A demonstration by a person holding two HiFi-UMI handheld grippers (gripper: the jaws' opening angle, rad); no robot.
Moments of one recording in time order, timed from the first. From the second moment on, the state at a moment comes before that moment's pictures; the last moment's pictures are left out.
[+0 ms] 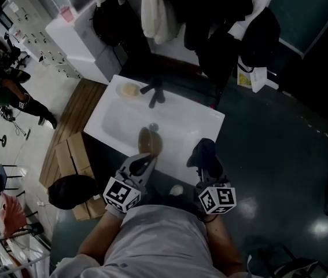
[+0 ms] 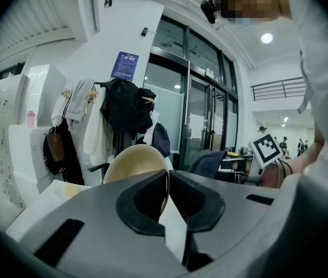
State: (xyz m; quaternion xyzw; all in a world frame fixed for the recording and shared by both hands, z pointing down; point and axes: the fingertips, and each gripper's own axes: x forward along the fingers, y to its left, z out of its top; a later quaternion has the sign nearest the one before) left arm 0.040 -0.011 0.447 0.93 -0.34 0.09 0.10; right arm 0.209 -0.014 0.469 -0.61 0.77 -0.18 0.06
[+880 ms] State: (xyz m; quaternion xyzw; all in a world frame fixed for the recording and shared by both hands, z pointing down) left arm 0.060 -0.084 0.459 0.96 -0.25 0.11 0.07; right arm 0.202 -0.057 0.442 -0.63 0.77 -0.12 0.01
